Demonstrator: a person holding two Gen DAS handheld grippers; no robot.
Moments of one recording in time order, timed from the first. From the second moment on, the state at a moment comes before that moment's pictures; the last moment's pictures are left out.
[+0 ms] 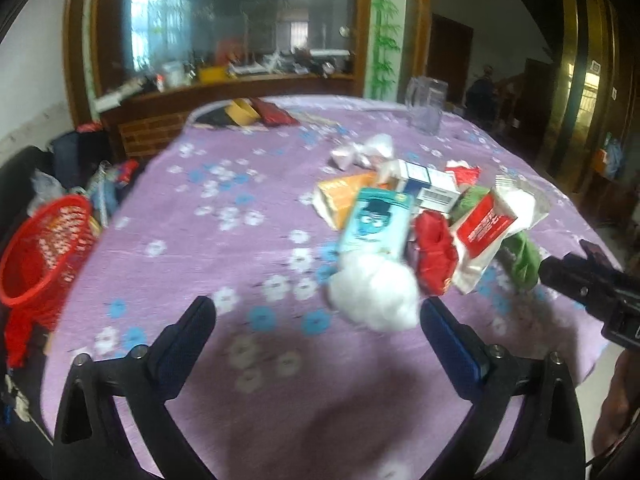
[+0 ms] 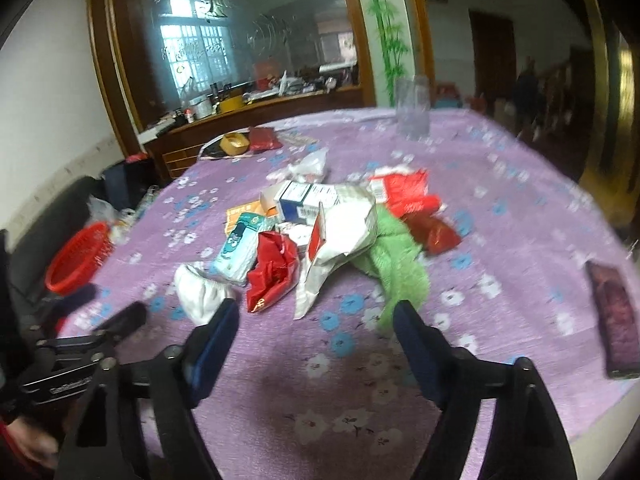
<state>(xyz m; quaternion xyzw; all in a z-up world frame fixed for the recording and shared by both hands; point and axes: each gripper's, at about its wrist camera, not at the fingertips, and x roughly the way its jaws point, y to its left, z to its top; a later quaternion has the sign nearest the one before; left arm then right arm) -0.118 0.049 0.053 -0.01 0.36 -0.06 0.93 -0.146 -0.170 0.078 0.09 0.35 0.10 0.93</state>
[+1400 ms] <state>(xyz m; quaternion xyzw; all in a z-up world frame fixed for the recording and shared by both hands) -0.083 0.005 0.034 0.02 0.37 -0.11 0.92 -0.078 -0.186 0.061 0.09 0.35 0.12 0.93</state>
